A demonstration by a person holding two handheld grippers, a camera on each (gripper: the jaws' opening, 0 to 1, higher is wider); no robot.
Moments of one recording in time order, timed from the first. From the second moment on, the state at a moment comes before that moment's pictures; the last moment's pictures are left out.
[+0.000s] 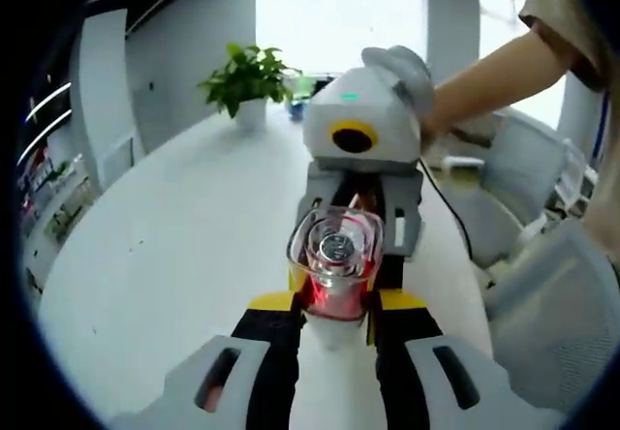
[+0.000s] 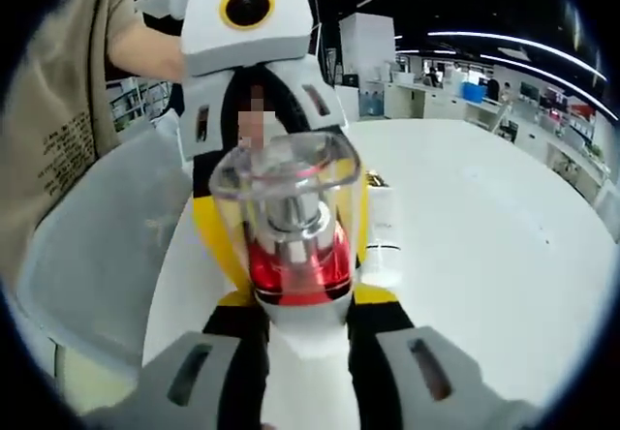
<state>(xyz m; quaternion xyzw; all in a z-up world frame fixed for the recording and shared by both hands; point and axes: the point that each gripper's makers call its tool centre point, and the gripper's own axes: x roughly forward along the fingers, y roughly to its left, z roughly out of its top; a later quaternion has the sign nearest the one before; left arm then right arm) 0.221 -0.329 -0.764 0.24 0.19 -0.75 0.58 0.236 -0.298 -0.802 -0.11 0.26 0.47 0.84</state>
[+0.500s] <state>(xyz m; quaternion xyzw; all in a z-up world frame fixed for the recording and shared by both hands) 0.216 -0.316 -0.762 0.24 0.21 -0.74 0.59 0.233 -0.311 -0.802 -0.07 0.31 0.36 0.88</state>
